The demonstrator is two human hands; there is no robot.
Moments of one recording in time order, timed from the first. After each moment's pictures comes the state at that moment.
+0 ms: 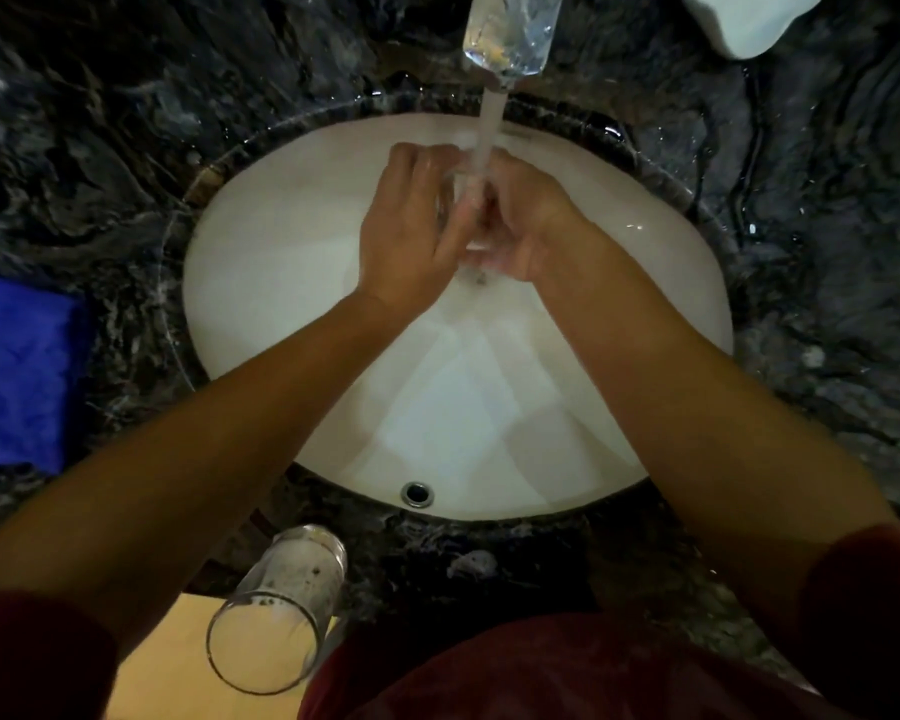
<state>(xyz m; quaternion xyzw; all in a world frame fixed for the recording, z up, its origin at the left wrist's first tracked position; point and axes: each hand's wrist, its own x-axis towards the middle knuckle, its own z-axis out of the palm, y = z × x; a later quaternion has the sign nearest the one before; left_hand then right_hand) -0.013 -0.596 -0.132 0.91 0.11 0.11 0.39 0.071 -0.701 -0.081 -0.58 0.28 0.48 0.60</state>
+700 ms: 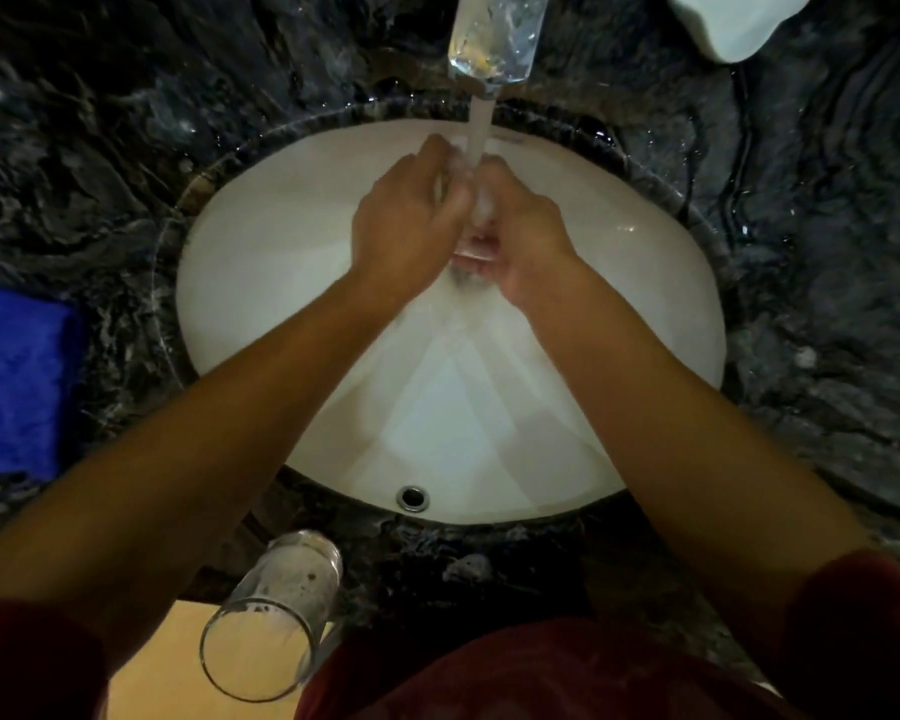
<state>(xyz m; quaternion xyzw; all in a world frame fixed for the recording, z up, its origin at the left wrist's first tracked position) 0.005 -0.597 -0.106 0.89 0.19 -0.02 0.41 0.052 -0.708 -0.084 -0.61 0.28 0.40 0.62</state>
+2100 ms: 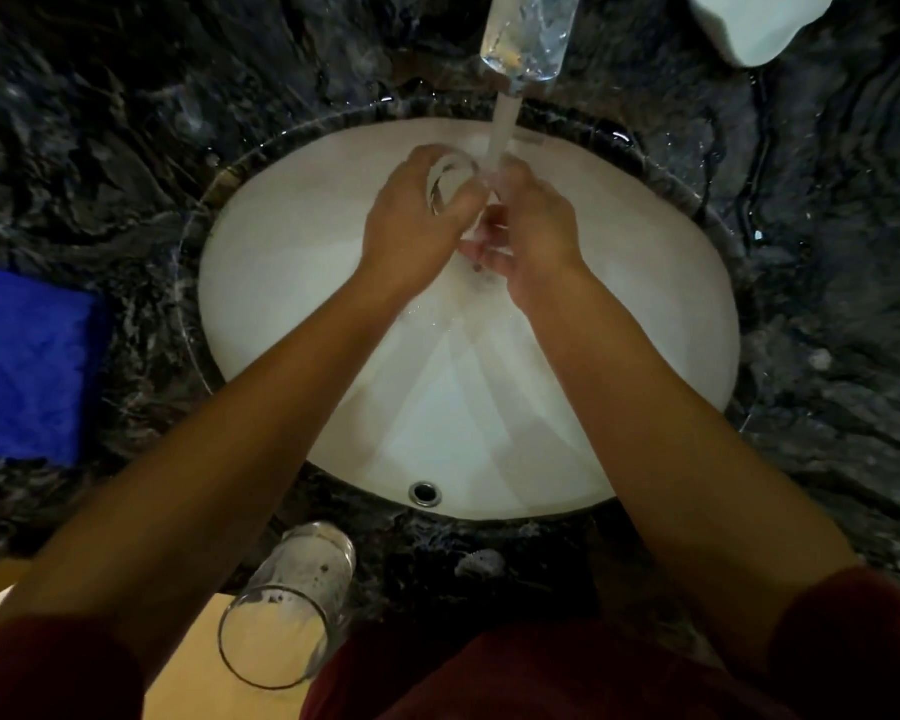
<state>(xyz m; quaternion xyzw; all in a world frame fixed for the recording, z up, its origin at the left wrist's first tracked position) -0.002 -0.590 -0.101 0.81 0.25 -0.04 0.52 0.047 -0.702 -0.095 -0.61 0.32 0.33 0.65</state>
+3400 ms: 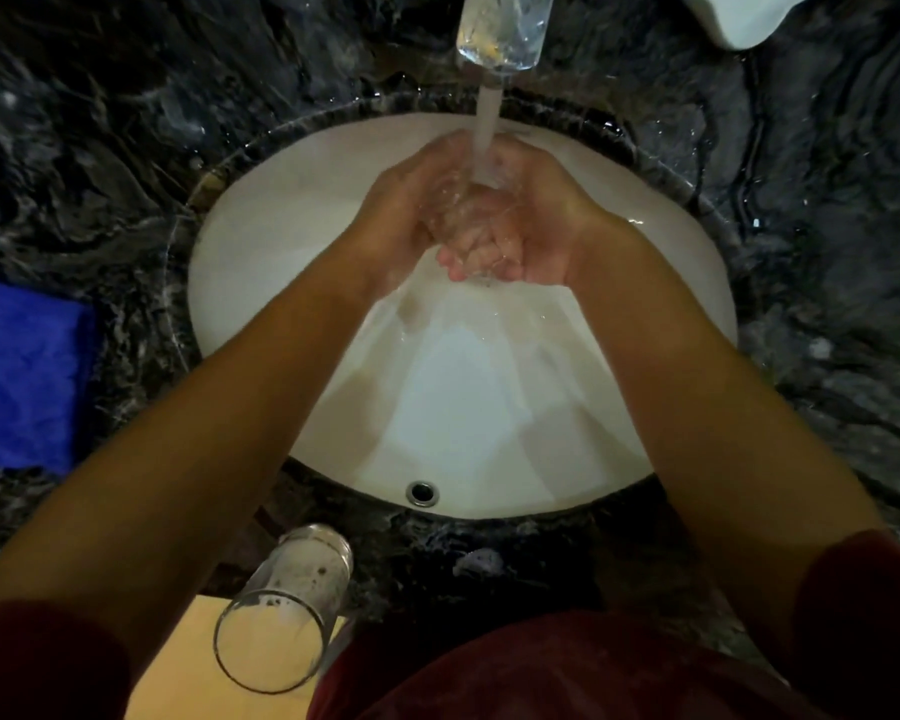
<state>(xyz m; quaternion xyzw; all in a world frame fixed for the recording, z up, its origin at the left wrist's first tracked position) 0.011 -0.584 -0.098 0.58 0.28 -0.14 0.75 0.070 -0.725 -0.075 -0.54 0.13 0.57 0.60</state>
